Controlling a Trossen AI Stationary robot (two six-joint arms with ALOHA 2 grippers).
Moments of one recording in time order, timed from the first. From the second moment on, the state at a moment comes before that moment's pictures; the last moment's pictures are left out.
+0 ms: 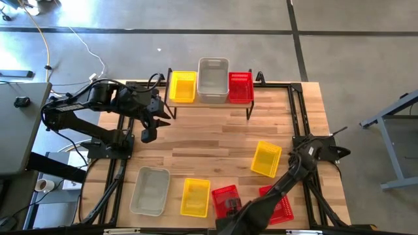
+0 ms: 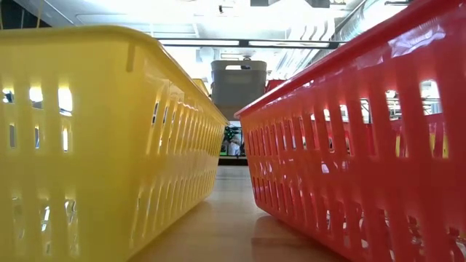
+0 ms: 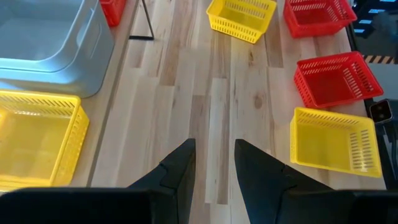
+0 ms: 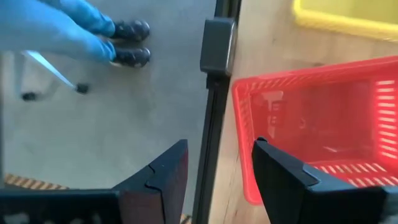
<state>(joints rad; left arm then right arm) 0.13 1.15 1.48 -1.16 -0.04 -0.04 0.73 2.32 2.32 -1.23 -0.04 0.60</state>
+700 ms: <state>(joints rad) 0.13 1.15 1.48 -1.16 -0.04 -0.04 0.75 2.51 2.32 -1.30 0.03 0.59</state>
